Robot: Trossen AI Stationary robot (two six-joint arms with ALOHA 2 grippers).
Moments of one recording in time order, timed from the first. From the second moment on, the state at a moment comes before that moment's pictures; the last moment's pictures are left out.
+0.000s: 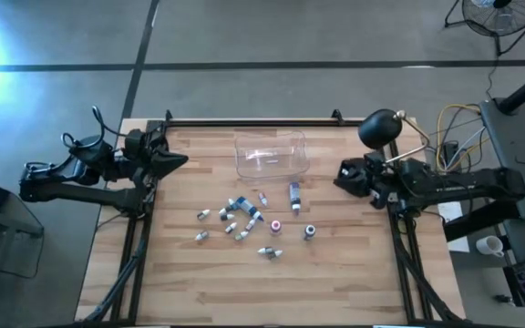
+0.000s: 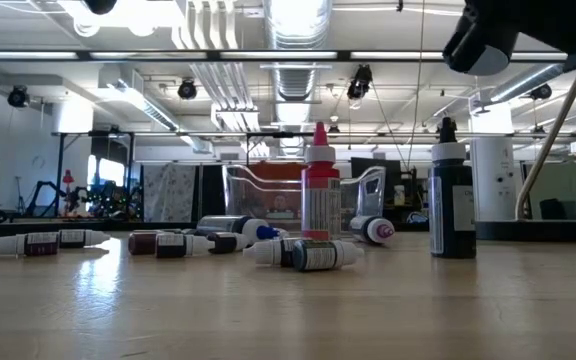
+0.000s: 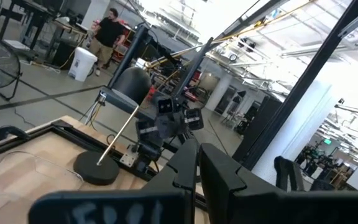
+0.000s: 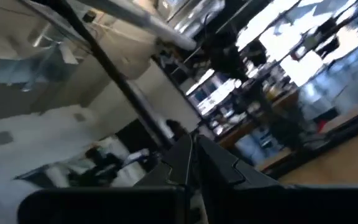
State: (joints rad) left arm 0.00 0.57 0.78 -0.11 -0.08 -0.51; right arm -0.06 0.72 0.24 0.85 -0.24 0.85
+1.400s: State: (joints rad) left arm 0.00 0.68 0.78 -0.36 -0.18 -0.43; right arm 0.46 1.06 0.42 -0.21 -0.08 1.51
